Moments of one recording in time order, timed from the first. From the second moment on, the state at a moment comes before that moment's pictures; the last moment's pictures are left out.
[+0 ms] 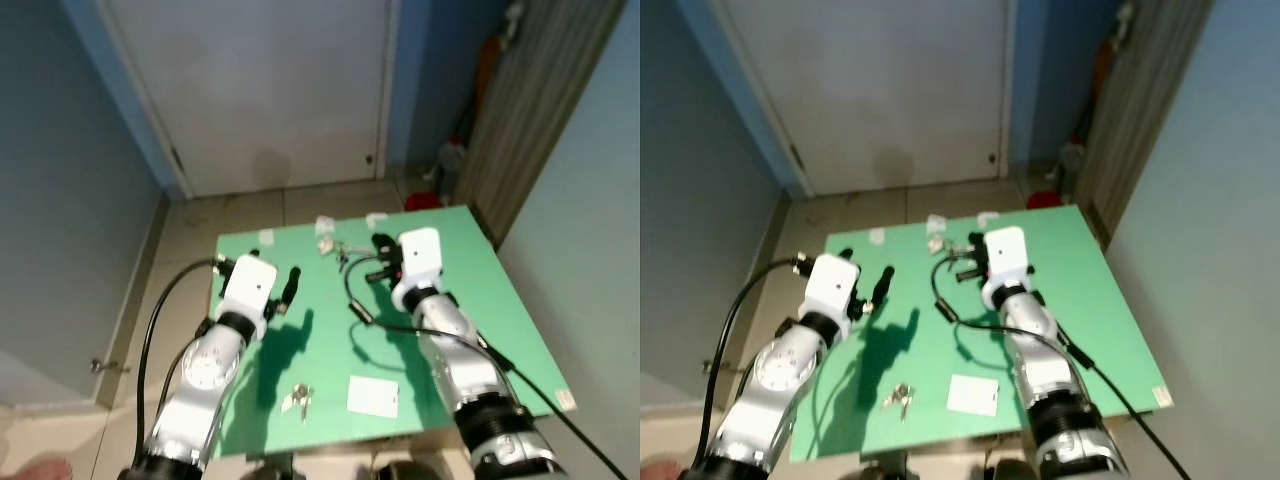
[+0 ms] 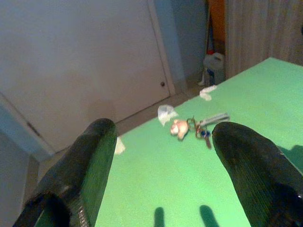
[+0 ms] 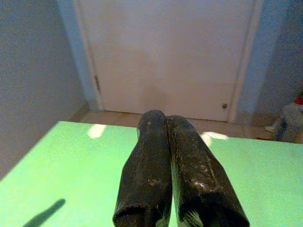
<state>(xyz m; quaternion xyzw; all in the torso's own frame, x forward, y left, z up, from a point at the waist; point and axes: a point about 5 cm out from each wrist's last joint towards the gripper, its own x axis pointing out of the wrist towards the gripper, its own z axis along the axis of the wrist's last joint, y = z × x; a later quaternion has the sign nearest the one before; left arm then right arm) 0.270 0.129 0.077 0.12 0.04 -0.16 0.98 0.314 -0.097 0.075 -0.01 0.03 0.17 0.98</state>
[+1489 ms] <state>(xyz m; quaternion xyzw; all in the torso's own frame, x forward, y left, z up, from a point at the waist) 0.282 0.180 0.050 0.20 0.10 -0.08 0.97 0.234 -0.156 0.060 -0.05 0.07 0.19 0.98</state>
